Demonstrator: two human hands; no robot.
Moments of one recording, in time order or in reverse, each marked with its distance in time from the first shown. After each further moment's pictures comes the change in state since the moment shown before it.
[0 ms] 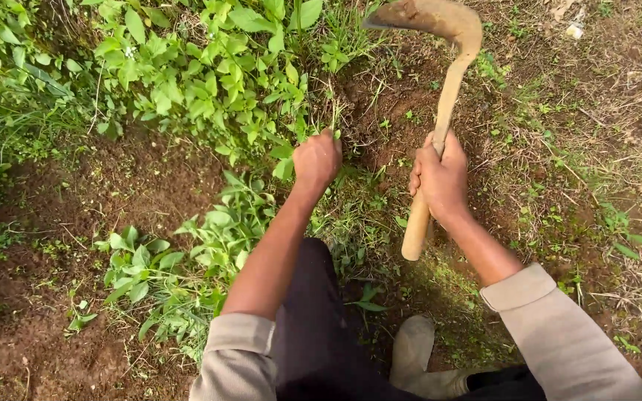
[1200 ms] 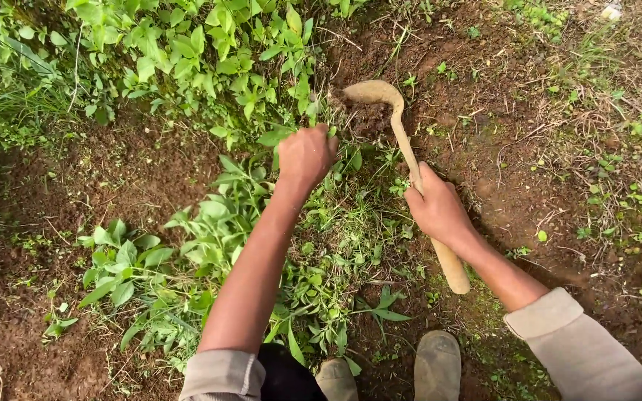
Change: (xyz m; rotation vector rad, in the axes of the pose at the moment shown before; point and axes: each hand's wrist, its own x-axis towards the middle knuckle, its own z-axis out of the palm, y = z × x) left_hand -0.023 -0.063 0.055 0.153 0.063 0.111; right_hand -0.034 0.162 0.007 -0.505 -0.292 0.161
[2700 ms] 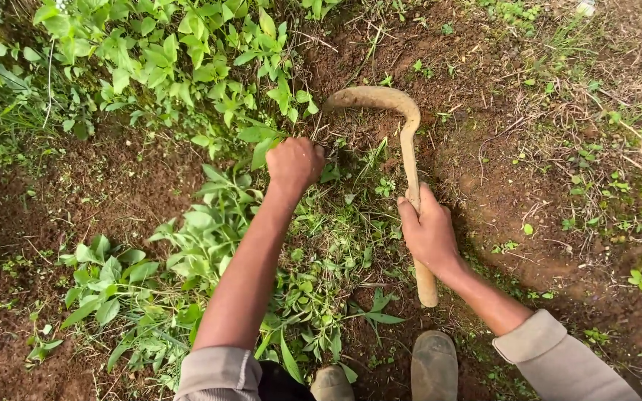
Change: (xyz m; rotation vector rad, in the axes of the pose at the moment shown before) left_hand 0.019 -0.002 0.054 0.177 -0.121 -0.107; right_hand -0.034 0.024 0.019 0.171 0.223 -0.124
